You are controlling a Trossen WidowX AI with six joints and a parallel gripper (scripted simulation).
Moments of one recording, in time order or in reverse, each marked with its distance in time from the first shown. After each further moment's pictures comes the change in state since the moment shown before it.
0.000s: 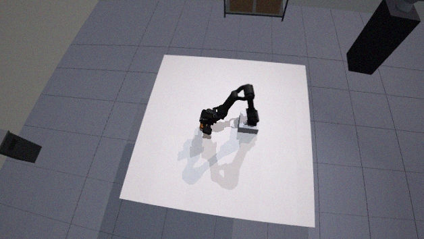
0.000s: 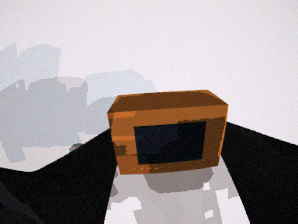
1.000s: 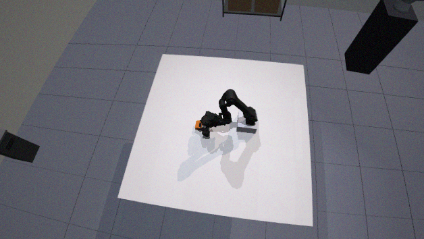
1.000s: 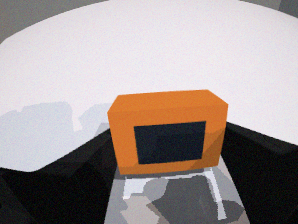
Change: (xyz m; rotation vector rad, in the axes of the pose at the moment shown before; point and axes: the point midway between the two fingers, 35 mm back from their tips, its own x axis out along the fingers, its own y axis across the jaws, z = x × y) arm 0.030 0.004 -0.006 0.009 -0.406 0.006
